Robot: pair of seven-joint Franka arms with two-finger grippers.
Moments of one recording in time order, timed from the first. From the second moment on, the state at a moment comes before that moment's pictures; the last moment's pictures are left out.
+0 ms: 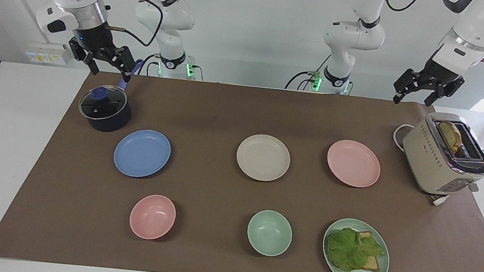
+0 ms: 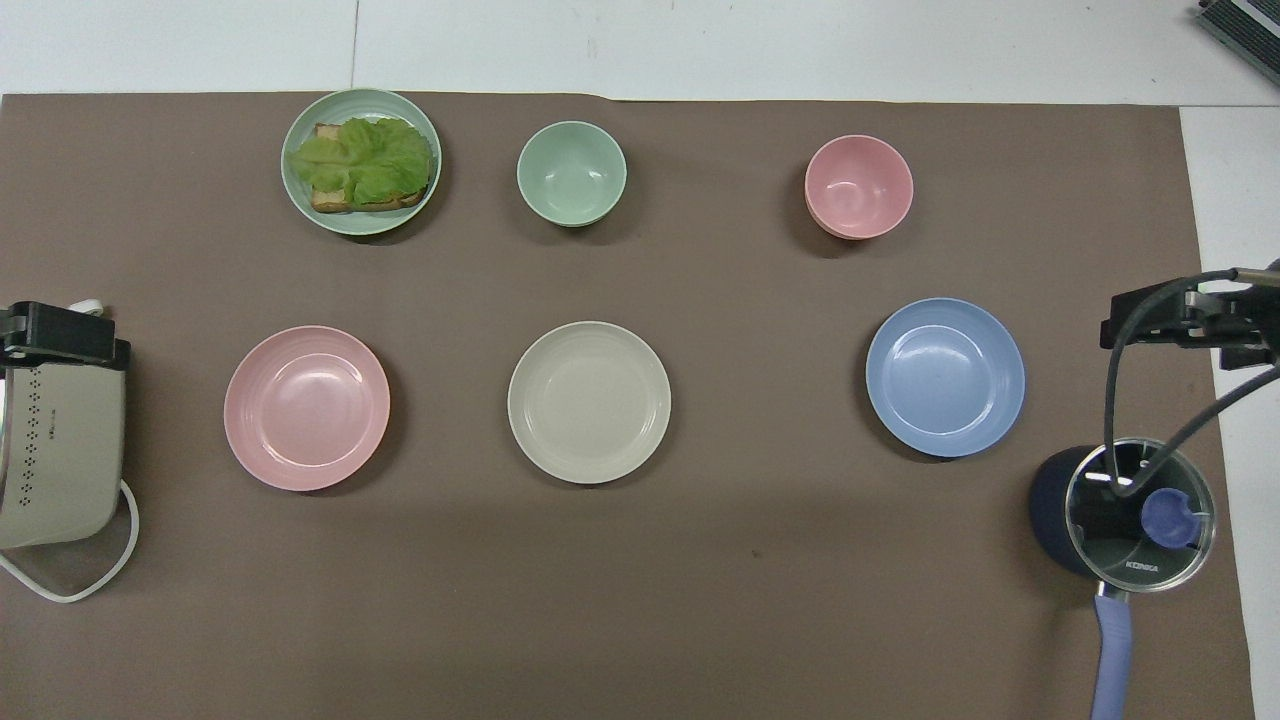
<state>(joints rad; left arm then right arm) -0.04 -0.08 0.01 -1.59 -0.05 1.51 -0.04 -0.06 -0.04 0.06 -1.57 0.00 1.53 0.19</state>
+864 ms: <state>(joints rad) 0.02 -0.02 0.01 -1.86 -0.05 1.85 -0.04 -0.06 -0.04 0.06 -1.57 0.00 1.53 0.19</state>
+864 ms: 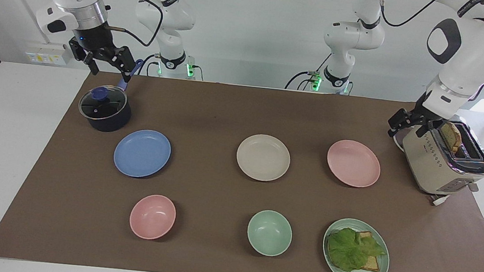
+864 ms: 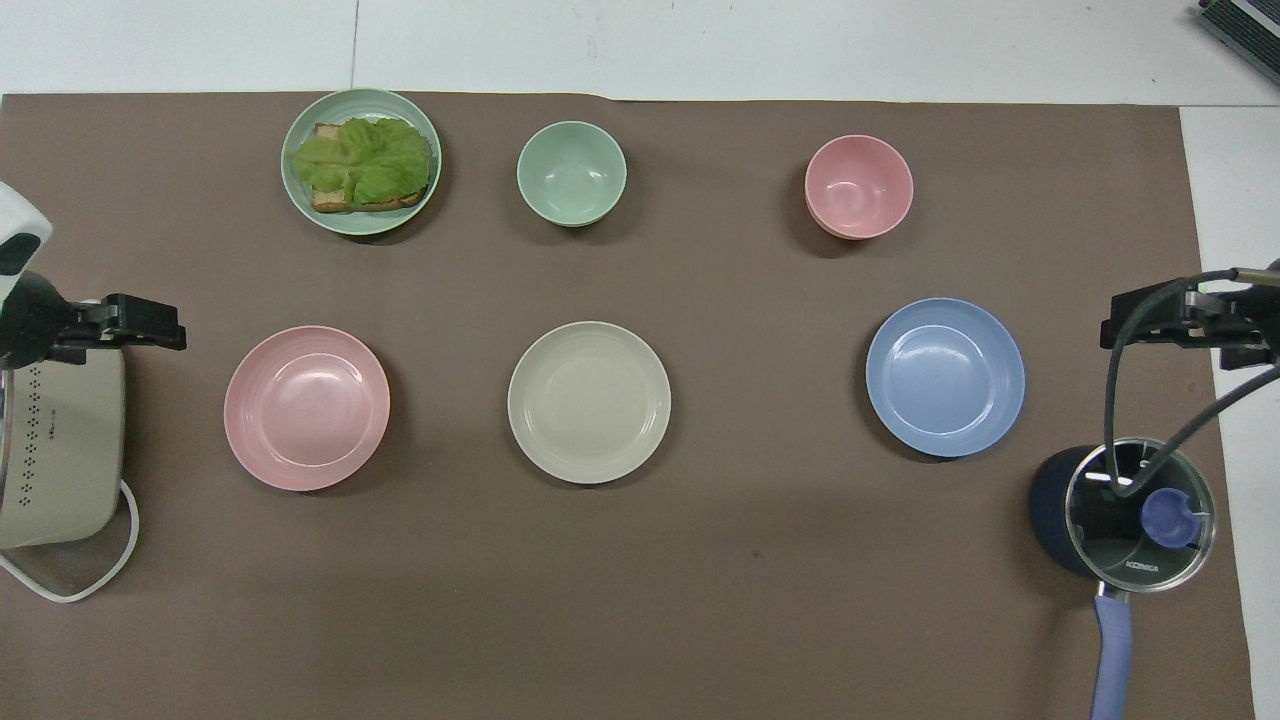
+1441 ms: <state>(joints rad) 0.05 0.05 0.01 -2.17 -0.05 2.21 -0.04 -0.06 -0.04 0.06 -1.57 0.00 1.54 0.19</state>
